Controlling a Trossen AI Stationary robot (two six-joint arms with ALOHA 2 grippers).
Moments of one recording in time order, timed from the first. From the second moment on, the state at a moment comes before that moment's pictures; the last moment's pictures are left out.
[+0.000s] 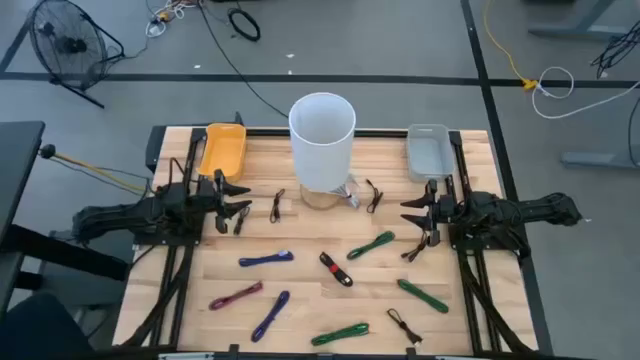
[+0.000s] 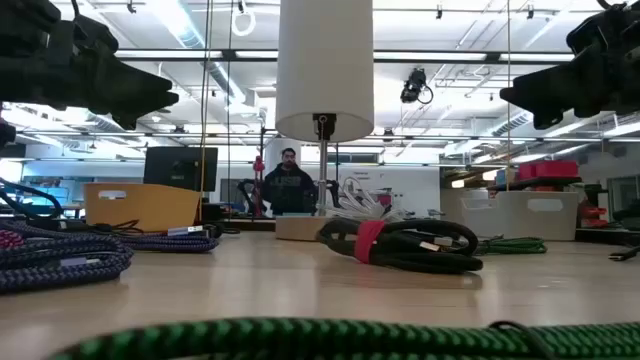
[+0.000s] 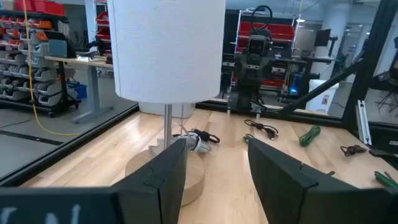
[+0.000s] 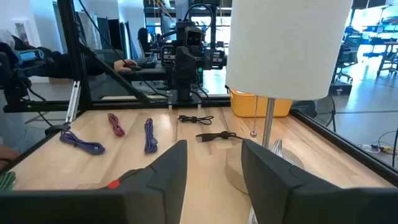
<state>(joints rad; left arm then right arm) 0.12 0.01 0.01 0.05 -0.09 -0.09 0.12 0.04 0.02 0.04 0.17 -0.01</state>
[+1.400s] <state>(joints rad) 0.12 0.01 0.01 0.05 -0.09 -0.09 0.12 0.04 0.02 0.04 0.17 -0.01</state>
